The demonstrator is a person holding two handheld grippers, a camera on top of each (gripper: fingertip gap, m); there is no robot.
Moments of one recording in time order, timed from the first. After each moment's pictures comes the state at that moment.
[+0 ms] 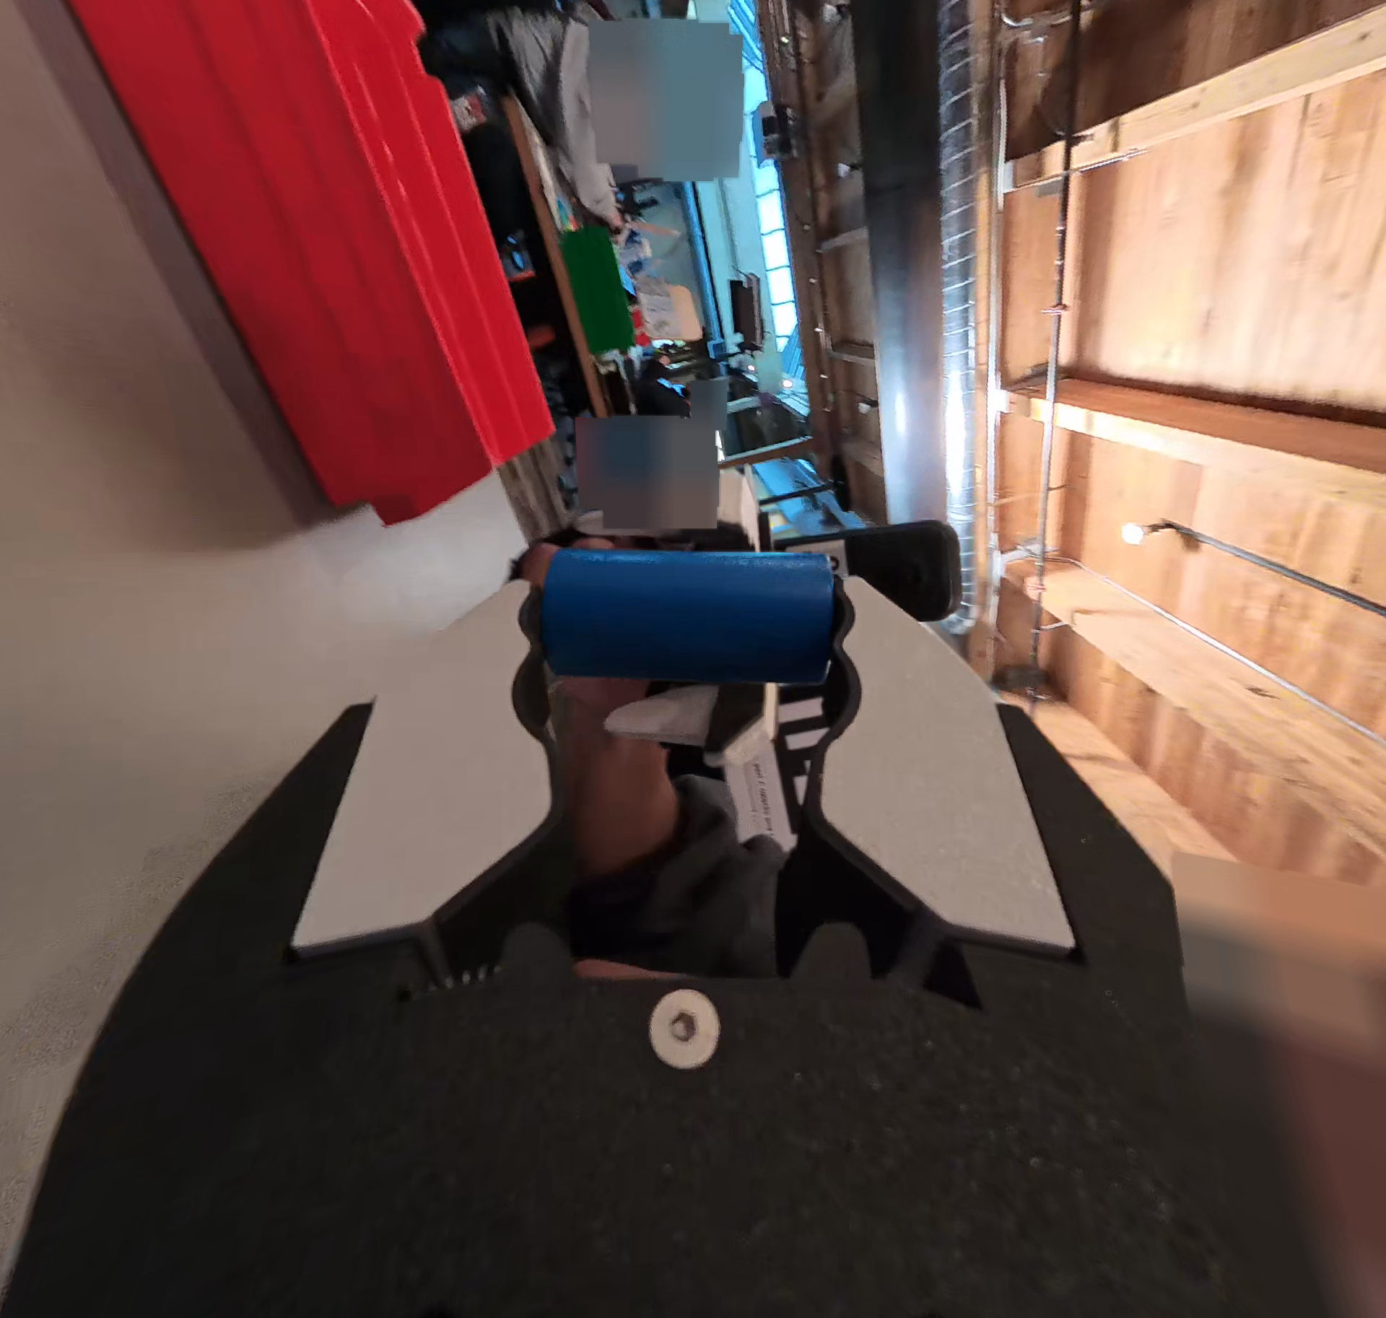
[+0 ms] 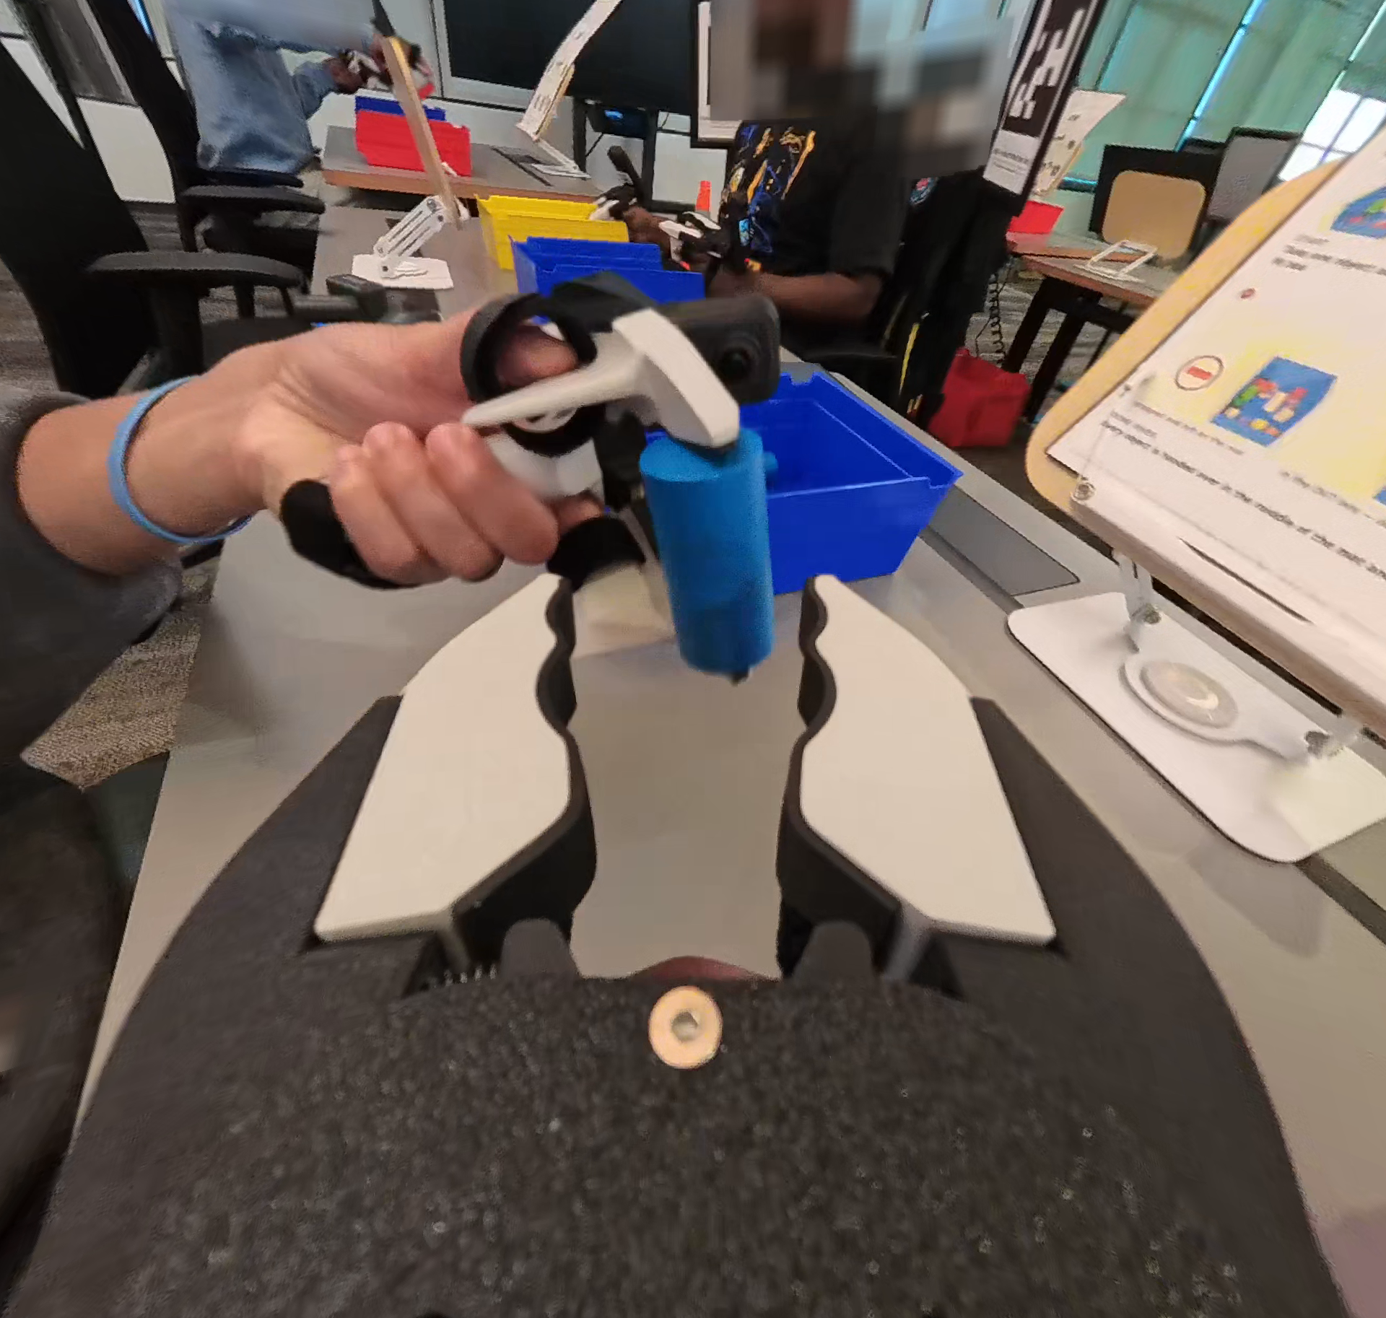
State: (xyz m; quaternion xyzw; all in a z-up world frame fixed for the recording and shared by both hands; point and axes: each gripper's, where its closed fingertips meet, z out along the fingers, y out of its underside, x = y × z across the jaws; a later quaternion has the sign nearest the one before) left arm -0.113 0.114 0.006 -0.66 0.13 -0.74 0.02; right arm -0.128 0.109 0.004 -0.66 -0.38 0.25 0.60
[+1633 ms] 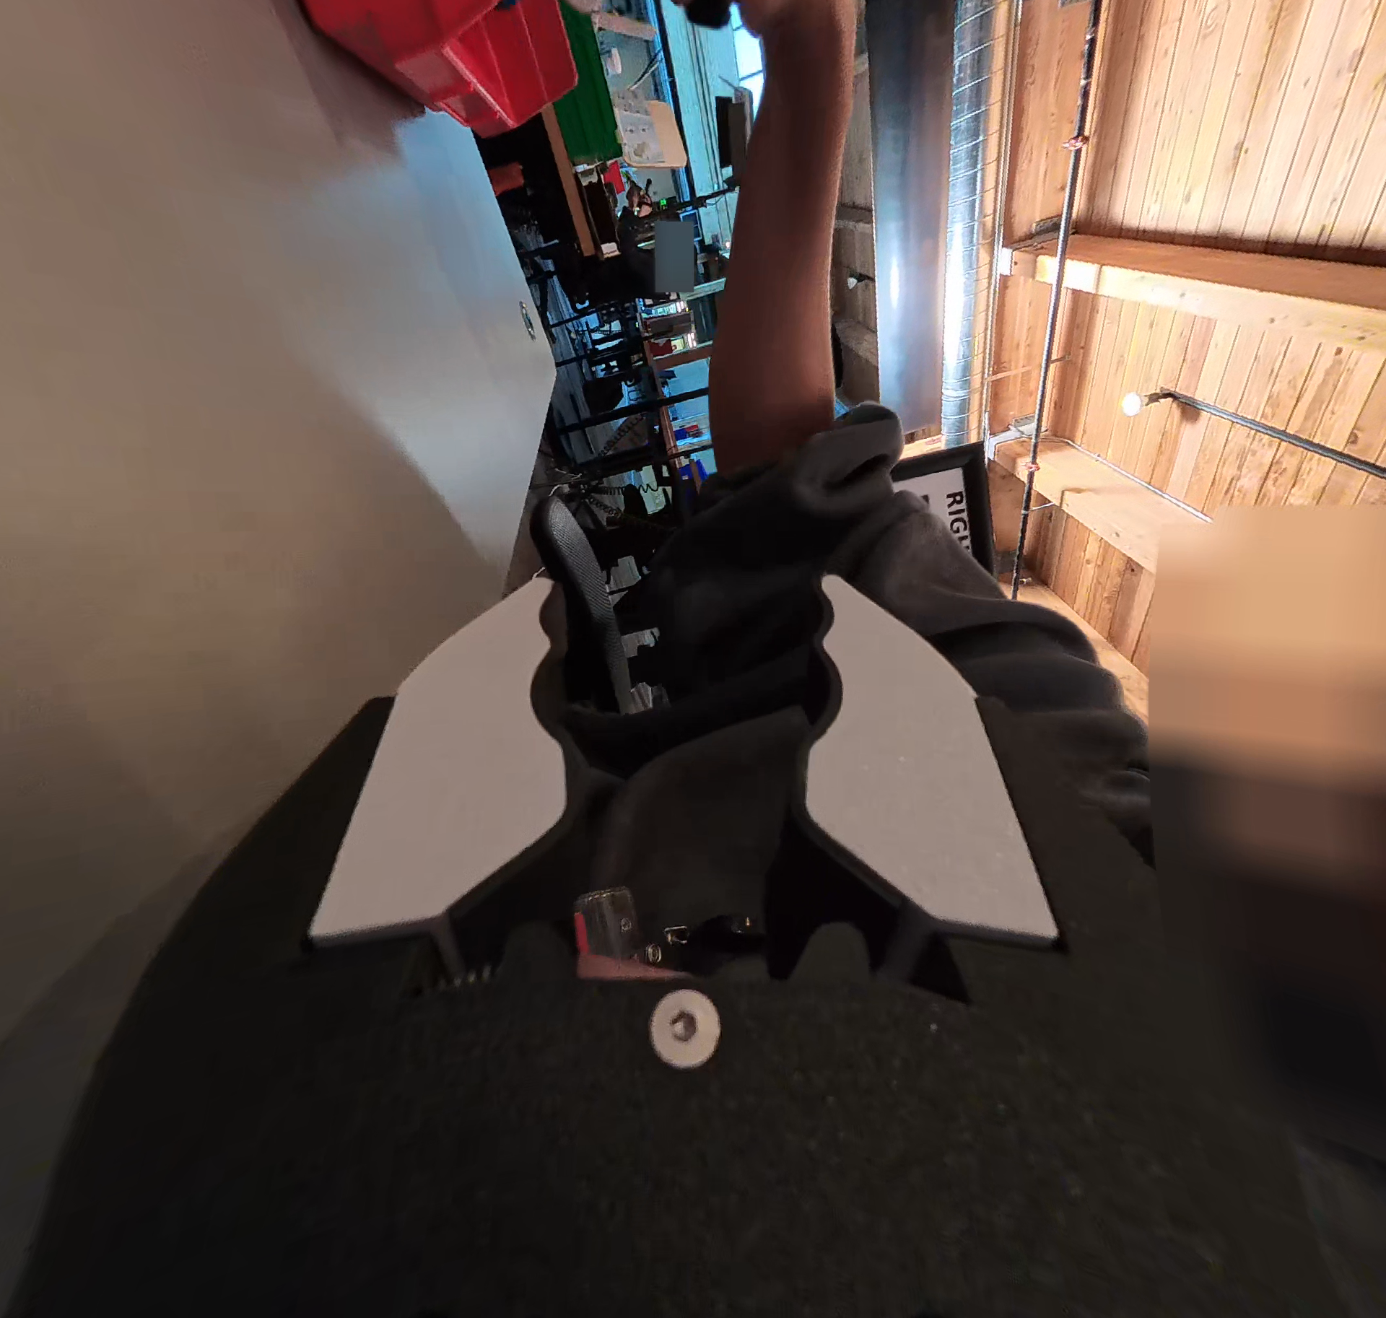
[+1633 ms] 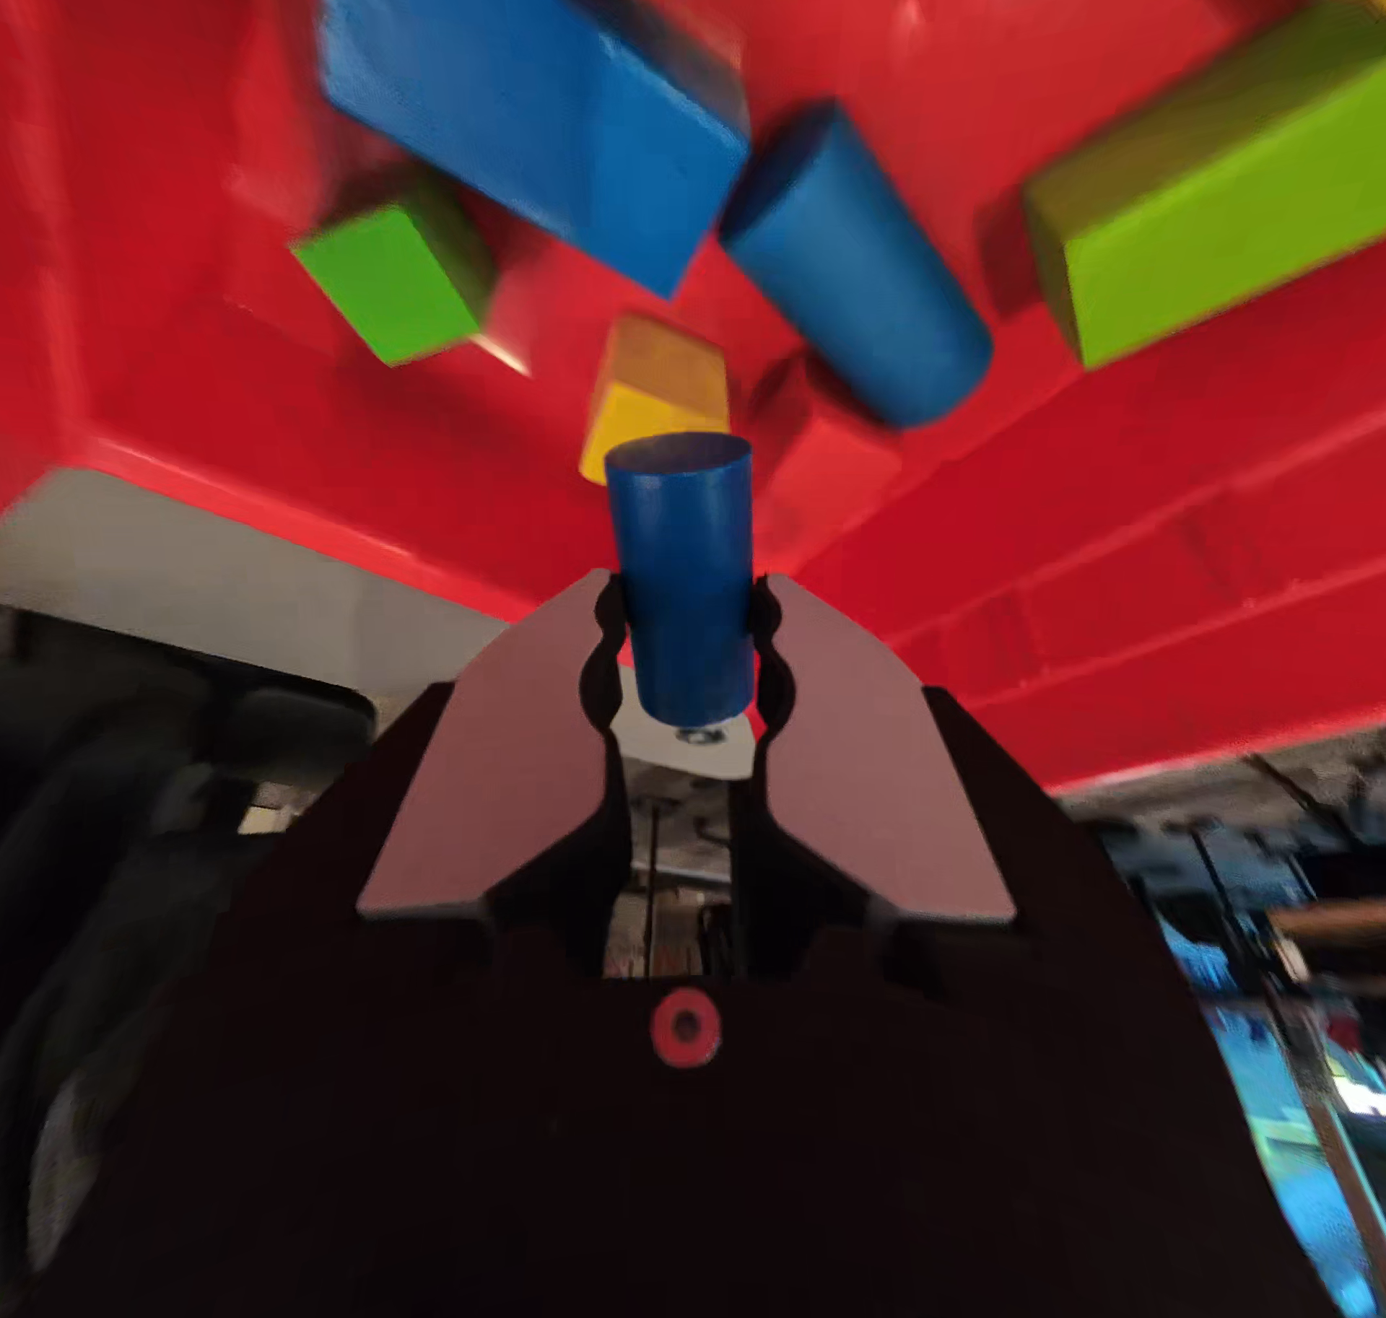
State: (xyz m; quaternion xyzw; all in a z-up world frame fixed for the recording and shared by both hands) left arm -0.182 -0.021 -0.094 -0.65 0.19 -0.74 -0.03; right arm 0.207 0.085 -0.139 -0.96 -0.18 -0.03 -0.20
